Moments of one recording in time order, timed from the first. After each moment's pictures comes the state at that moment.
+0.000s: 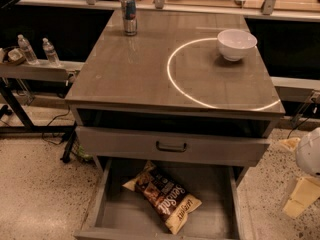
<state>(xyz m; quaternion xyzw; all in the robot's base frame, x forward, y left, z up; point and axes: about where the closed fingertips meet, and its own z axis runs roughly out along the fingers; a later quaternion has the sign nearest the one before) 0.370 -0.287 0.759 -0.55 0.82 0.11 0.13</state>
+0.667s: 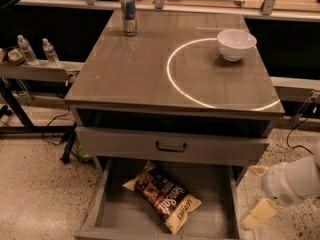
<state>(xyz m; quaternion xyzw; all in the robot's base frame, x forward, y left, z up) 0.380 -0.248 0.635 -0.49 0.83 0.19 0.19</state>
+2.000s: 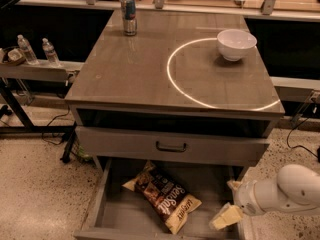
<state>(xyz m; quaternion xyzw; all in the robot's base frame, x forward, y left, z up) 0.405 -0.208 0.512 -0.41 0.85 0.26 0.22</state>
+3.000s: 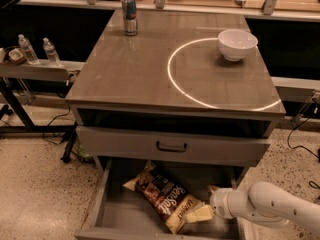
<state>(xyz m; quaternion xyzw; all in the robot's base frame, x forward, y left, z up) 0.444 -0.146 0.436 -0.31 0.85 0.30 0.29</state>
